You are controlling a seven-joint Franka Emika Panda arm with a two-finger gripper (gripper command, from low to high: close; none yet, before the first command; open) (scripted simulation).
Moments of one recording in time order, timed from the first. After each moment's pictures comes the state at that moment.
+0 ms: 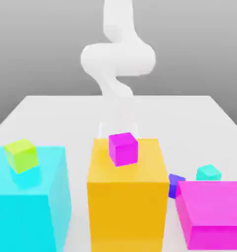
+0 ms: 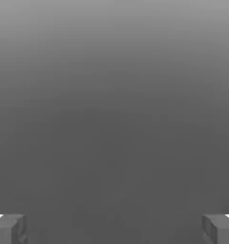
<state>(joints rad) 0.03 -0.72 0.05 -2.35 0.02 2.35 0.84</state>
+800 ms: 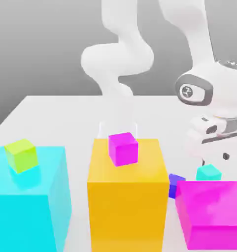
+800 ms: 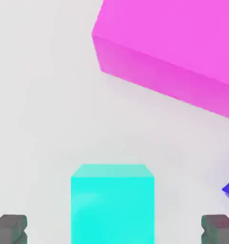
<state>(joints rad) 0.42 0.18 0.36 -2.76 -0.28 2.93 1.49</state>
